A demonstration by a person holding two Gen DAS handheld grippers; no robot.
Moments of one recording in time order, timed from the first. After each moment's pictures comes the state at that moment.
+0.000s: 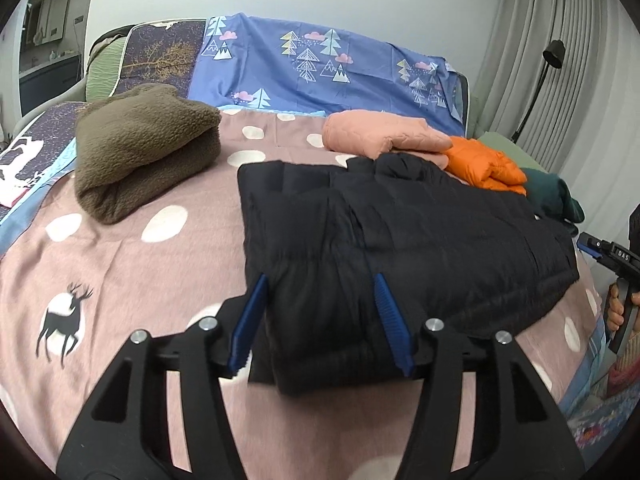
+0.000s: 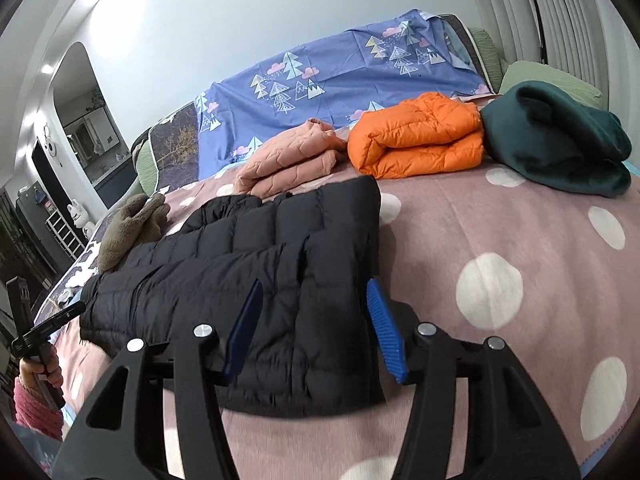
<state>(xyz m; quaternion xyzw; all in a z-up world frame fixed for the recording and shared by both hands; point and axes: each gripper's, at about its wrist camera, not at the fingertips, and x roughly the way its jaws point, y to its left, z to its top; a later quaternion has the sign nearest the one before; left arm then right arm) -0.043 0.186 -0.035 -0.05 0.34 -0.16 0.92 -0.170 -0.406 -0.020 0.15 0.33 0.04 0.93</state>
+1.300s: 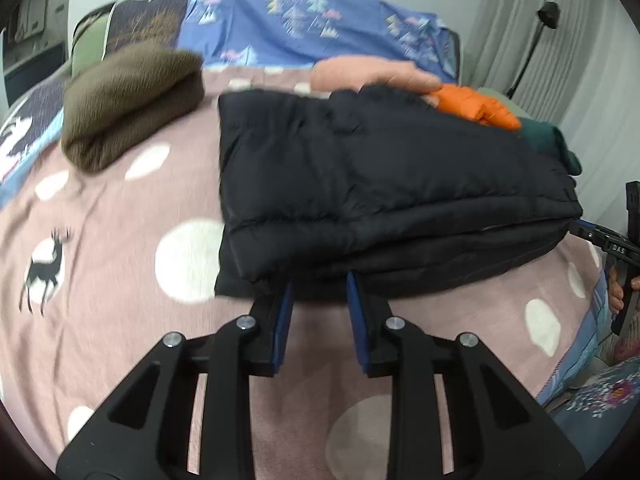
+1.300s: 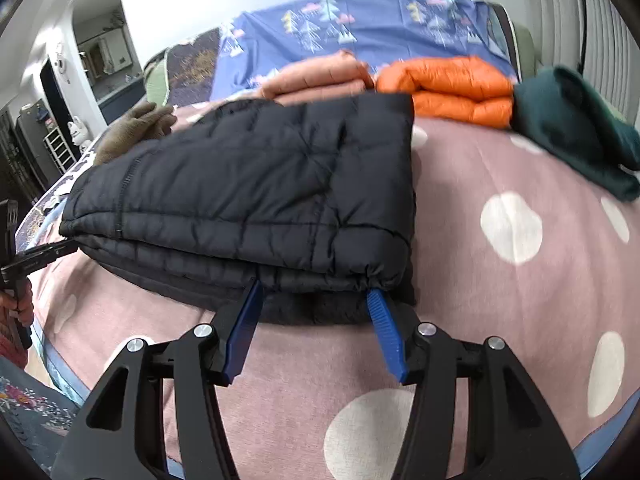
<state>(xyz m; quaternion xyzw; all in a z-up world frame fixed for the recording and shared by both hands) -0.066 0.166 -0.070 -0.03 0.40 -0.18 0.90 -0.190 -0.356 -0.055 0.05 0.39 0.08 0.92</state>
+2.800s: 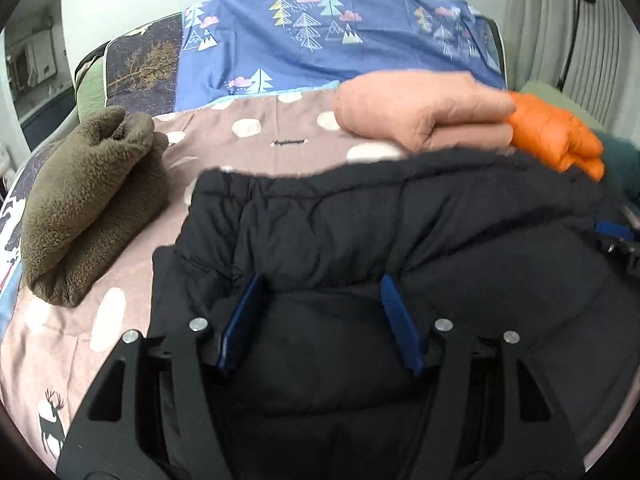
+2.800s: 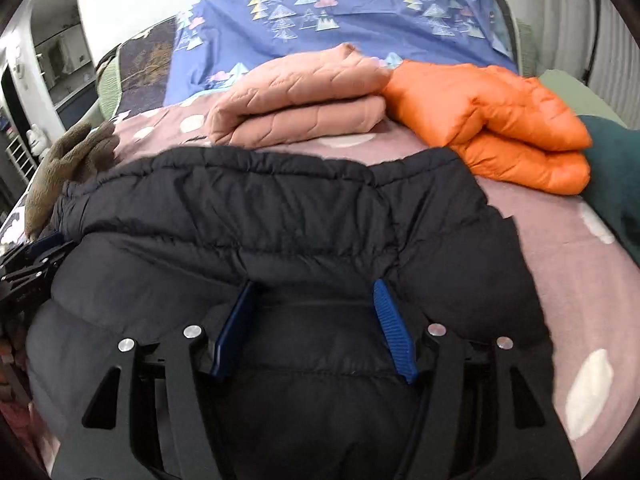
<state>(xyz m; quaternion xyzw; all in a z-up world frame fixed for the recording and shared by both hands) 0.121 0.085 -0.063 0.03 0.38 -0.11 0.92 0.016 -0.321 -0.069 0.06 0.43 -0.01 0.90</state>
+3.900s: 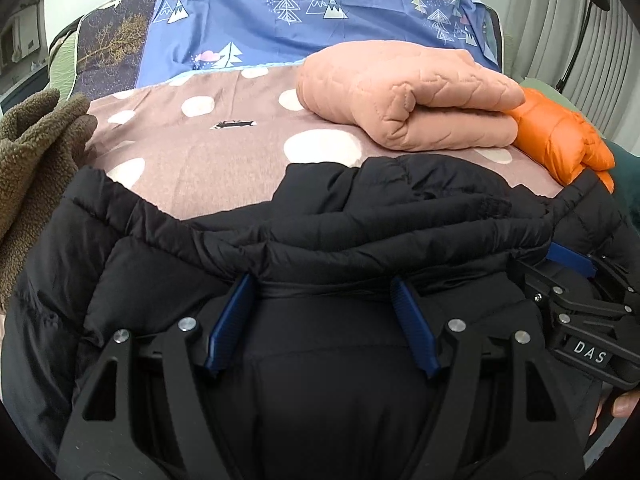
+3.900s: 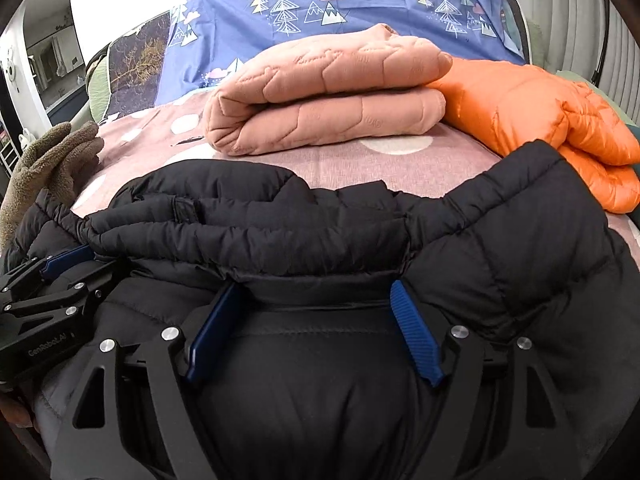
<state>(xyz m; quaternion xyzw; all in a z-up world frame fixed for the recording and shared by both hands) 0.192 0.022 -0.115 0.02 0.43 -0.13 0.89 0.091 -0.281 -0.129 0.04 0.43 -0.01 0.90</state>
